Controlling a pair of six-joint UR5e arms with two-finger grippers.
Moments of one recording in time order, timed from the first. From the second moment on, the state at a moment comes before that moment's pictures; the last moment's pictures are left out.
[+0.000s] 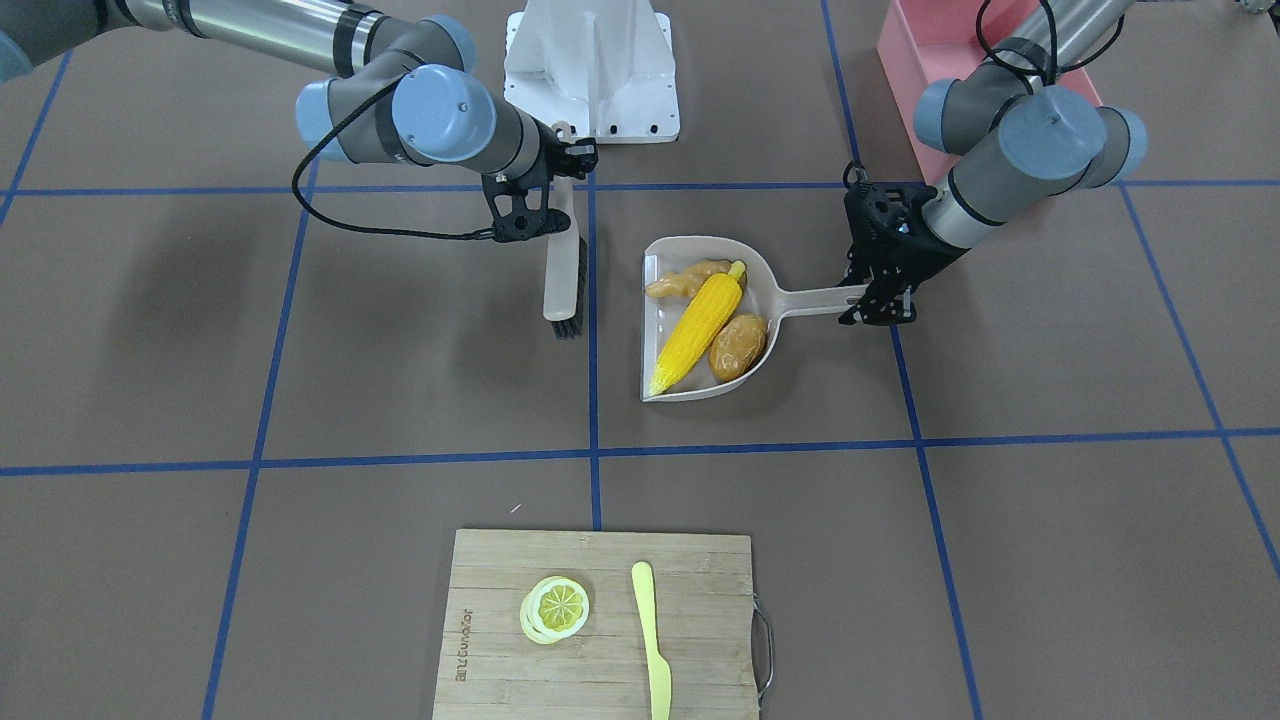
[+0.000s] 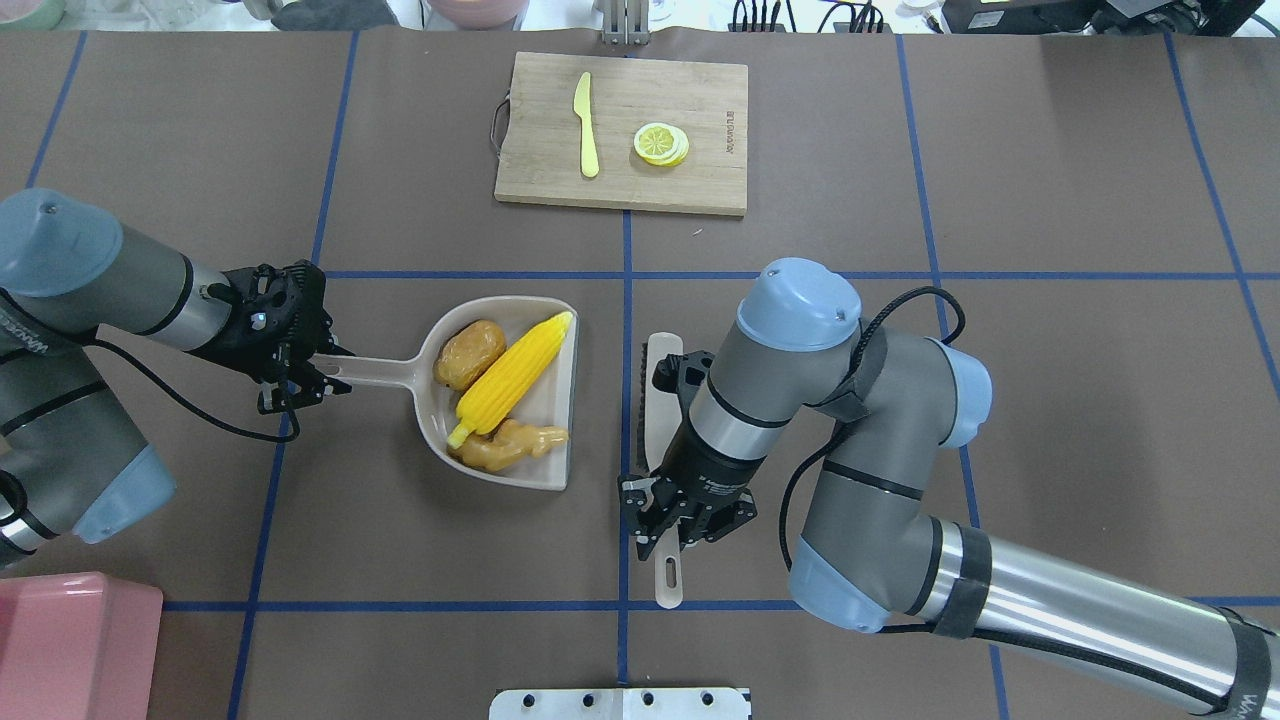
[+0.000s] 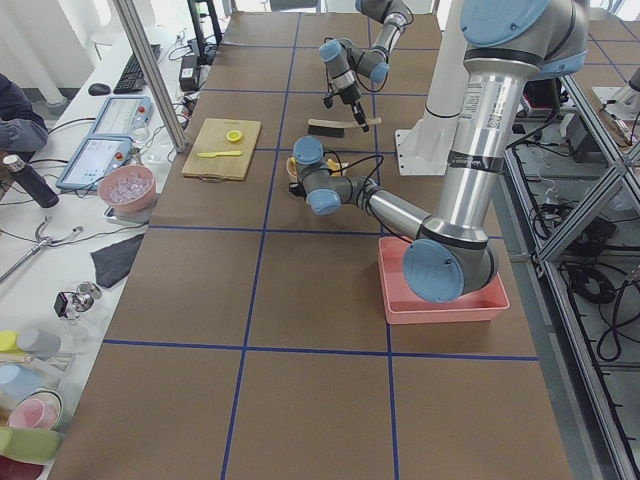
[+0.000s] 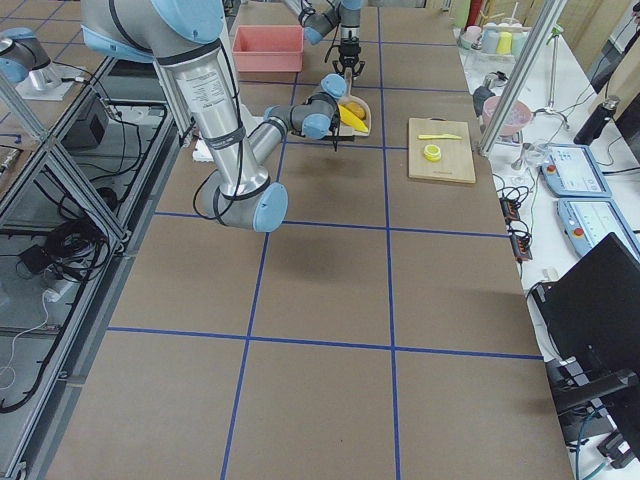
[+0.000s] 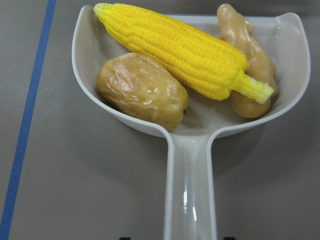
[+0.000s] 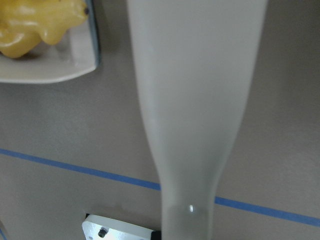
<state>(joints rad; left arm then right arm) -0.75 -1.78 -1.70 -2.24 -2.20 0.37 0.48 -1.02 1.70 -1.29 2.46 1.34</state>
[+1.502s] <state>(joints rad) -0.85 -1.68 -1.77 -2.47 -2.27 0.20 0.75 -1.59 2.10 -1.57 2.49 0.87</state>
